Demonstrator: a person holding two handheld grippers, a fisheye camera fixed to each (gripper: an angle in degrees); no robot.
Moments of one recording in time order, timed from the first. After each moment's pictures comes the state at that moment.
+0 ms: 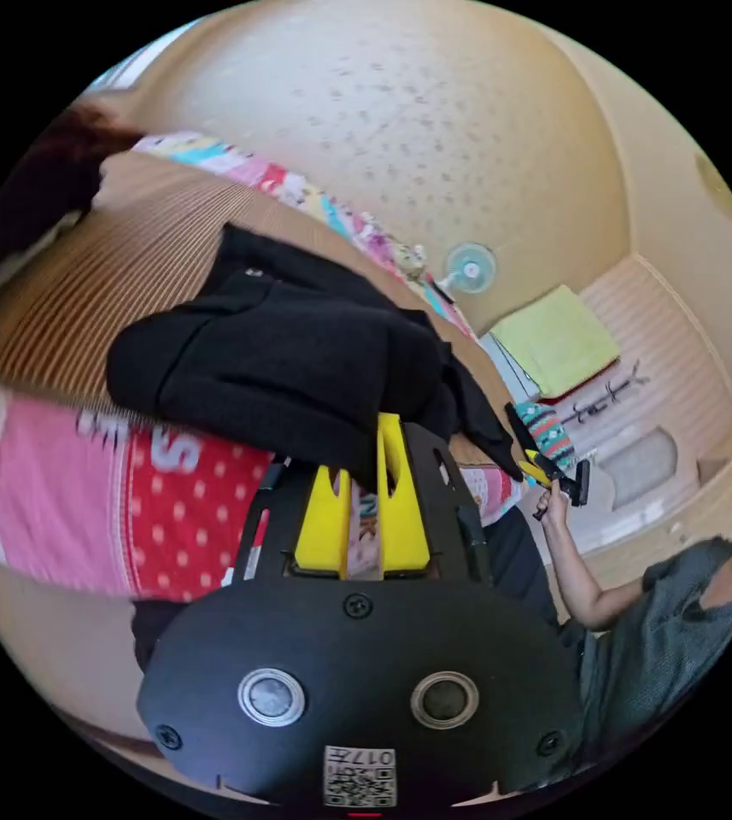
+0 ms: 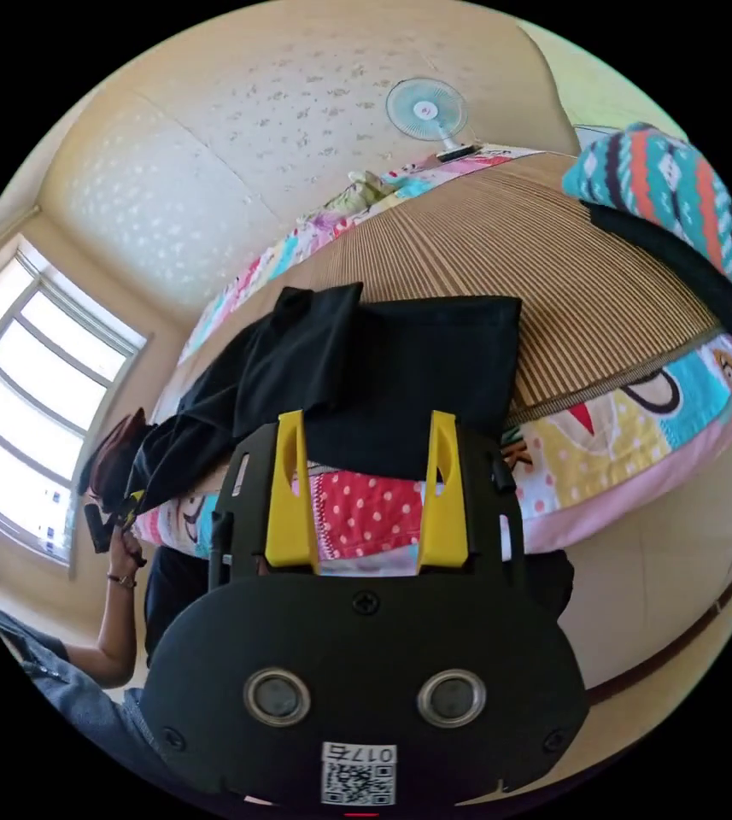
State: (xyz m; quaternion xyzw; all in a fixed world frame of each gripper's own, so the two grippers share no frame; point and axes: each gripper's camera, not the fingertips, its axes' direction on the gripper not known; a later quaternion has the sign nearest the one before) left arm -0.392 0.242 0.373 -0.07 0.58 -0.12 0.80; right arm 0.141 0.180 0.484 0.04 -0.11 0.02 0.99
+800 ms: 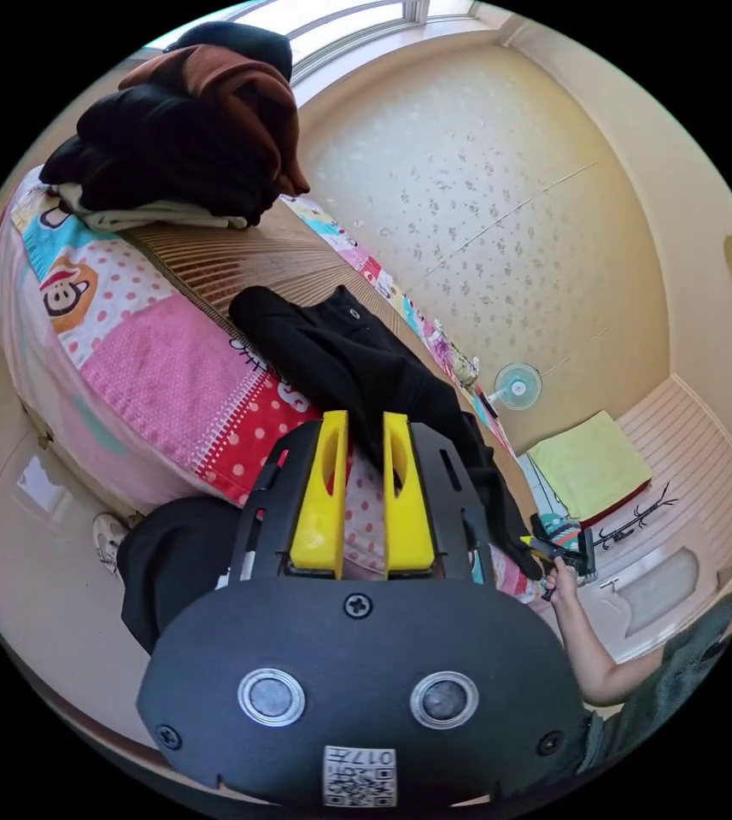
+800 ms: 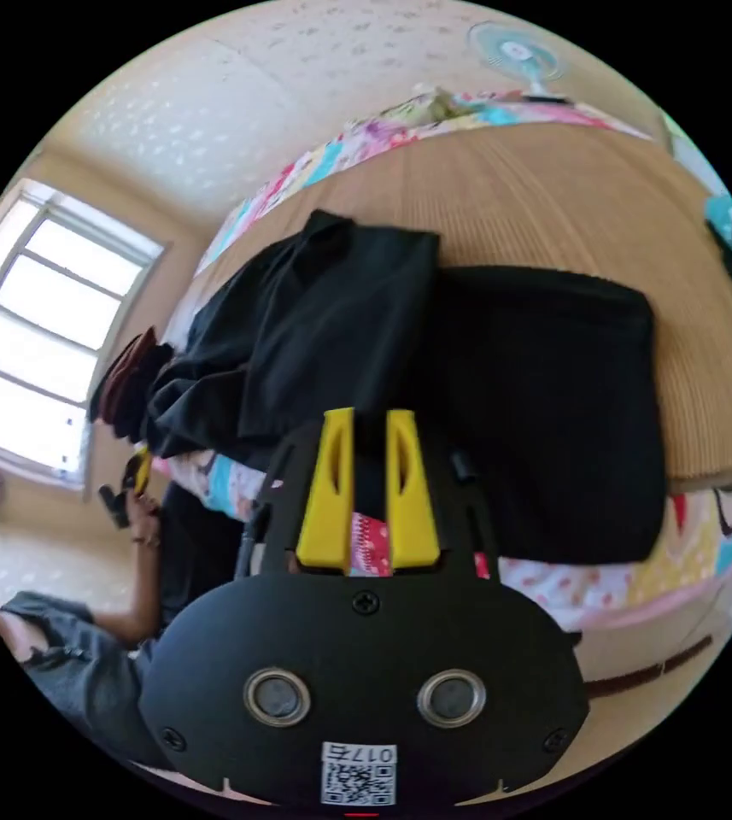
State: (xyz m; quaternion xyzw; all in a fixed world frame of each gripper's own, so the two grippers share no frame) left arm -0.430 0.295 0.380 0.05 0.49 -0.28 0.82; right arm 0.130 0.085 0.610 -0.07 -0.24 -0.08 0.96
